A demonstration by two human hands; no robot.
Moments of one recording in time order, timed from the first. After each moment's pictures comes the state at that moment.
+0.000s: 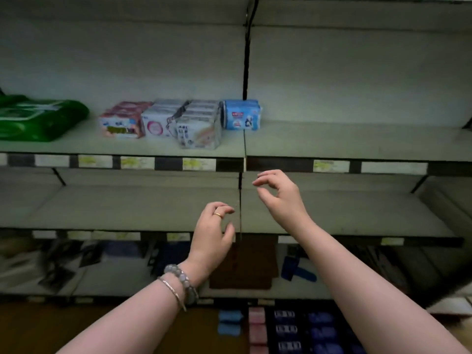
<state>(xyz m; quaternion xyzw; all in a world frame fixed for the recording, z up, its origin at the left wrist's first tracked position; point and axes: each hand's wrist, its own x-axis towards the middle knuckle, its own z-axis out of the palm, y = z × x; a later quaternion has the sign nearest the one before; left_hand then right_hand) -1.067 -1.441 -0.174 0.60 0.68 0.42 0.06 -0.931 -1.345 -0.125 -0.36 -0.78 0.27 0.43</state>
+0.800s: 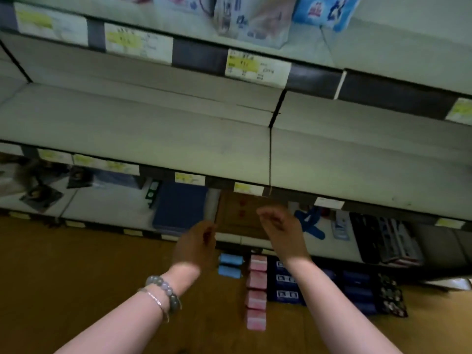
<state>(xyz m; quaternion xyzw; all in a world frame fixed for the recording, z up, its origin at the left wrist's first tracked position) -1.169 -1.457 -0.397 0.41 0.80 0.32 0.30 -1.012 -1.367 -0.347 -0.47 -0.70 0.47 0.27</state>
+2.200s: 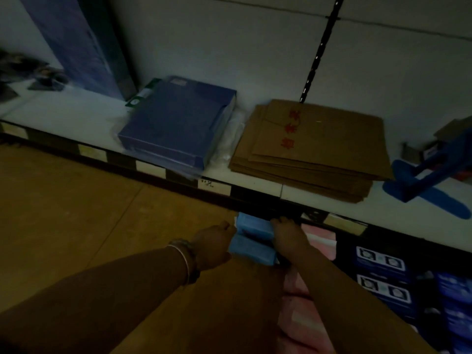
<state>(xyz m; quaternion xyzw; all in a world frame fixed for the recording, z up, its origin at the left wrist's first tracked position) -1.126 -1.415 -0.968 0.61 0.74 -0.04 0.28 -0.982 -1.281 -1.010 -0.39 -0.89 0.13 -0.20</state>
